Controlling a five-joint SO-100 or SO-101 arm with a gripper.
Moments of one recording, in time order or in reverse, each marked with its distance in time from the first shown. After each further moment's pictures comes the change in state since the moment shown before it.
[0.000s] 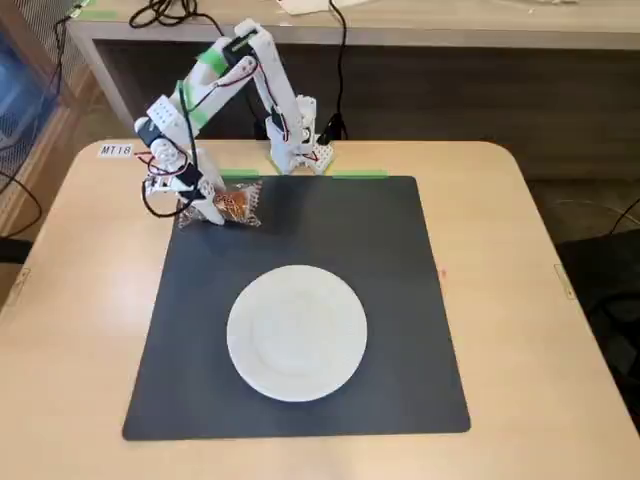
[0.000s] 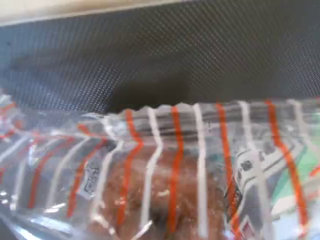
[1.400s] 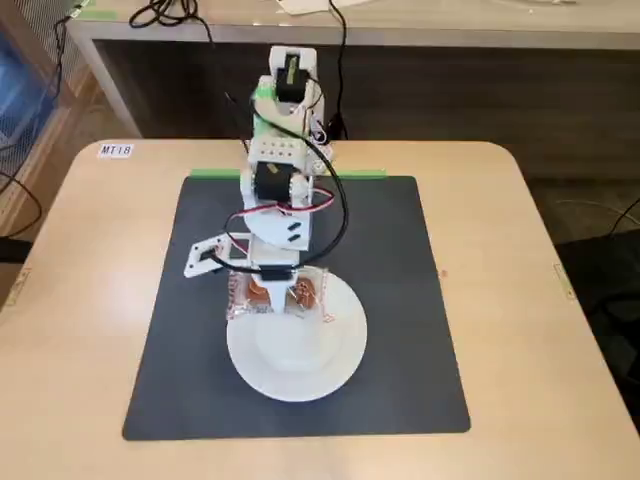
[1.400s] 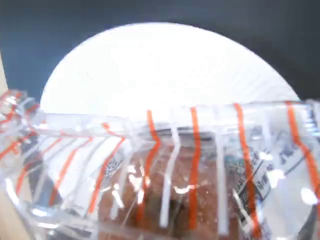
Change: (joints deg) arm -52.0 -8.2 -27.9 -18.9 39.3
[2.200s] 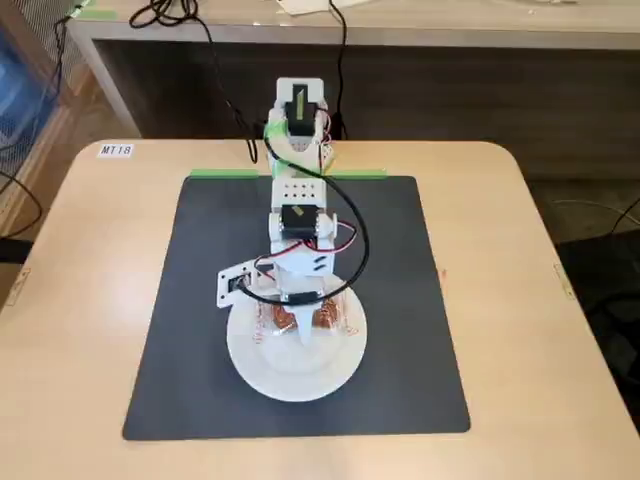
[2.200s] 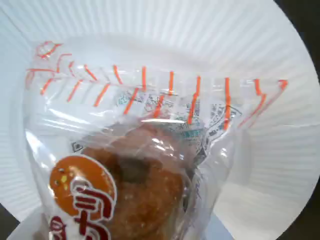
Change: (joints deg) arm -2.6 -11.0 -12.3 10.5 0.7
